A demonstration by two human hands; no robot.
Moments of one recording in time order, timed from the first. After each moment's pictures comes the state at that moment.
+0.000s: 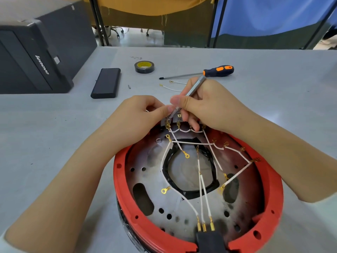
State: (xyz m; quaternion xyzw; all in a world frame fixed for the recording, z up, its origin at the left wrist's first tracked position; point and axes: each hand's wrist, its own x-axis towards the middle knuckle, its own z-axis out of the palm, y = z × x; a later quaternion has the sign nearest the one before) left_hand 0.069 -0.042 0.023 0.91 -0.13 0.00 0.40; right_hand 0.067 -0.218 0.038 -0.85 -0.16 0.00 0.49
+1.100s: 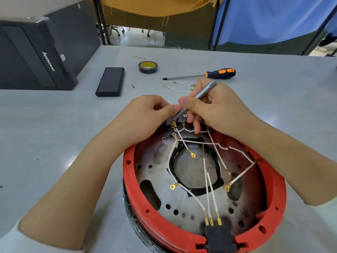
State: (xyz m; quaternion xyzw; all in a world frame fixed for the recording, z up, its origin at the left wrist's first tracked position) left_hand 0.072 -0.041 0.021 0.90 -0.13 -0.01 0.41; right_hand 0.063 -0.220 0.030 -0.83 -0.17 -0.03 0.53
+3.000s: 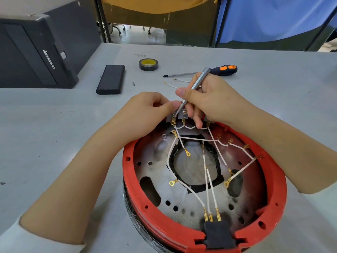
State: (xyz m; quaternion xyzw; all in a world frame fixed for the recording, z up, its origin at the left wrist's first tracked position) left_hand 0.071 -0.042 0.022 0.91 -0.12 -0.02 0.40; right_hand 0.073 -0.214 0.037 -0.85 -0.14 0.01 0.51
